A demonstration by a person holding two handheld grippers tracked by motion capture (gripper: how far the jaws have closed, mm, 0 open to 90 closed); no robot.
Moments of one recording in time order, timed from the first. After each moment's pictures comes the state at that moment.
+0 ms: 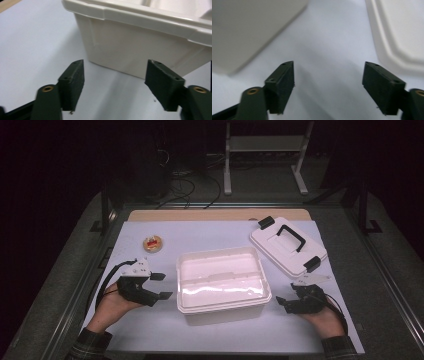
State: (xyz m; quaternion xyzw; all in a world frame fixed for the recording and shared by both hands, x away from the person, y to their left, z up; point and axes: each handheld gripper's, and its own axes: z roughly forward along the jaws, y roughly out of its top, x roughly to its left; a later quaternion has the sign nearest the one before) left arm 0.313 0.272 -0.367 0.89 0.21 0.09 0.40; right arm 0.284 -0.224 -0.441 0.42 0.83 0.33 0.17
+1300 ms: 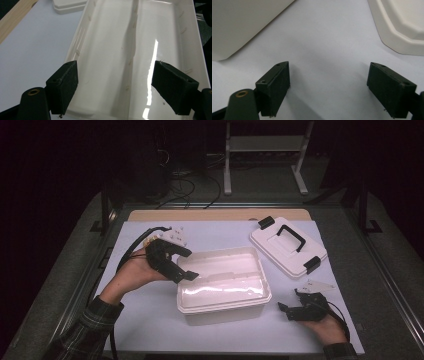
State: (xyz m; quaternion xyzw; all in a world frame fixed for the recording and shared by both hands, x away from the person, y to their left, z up) left arm 0.351 0.178 -0.285 0.93 0.13 0.05 0.34; right arm 0.274 -0.232 -0.458 0.43 0.81 0.35 0.17
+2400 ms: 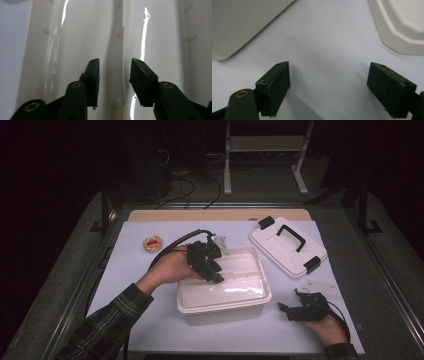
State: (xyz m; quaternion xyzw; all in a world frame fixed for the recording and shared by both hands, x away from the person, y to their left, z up) left arm 0.366 0.092 -0.307 0.97 0.07 -0.01 0.22; right arm 0.274 -0.232 -0.458 0.43 0.81 0.35 0.17
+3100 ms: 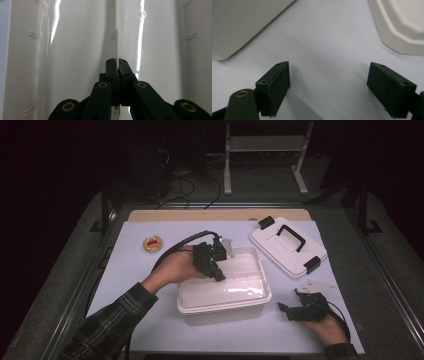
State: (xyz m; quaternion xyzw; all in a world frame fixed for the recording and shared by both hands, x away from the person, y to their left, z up) left arm 0.366 0.079 -0.309 0.98 0.05 -0.02 0.20; right arm 0.274 -0.232 -0.458 0.43 0.81 0.35 0.17
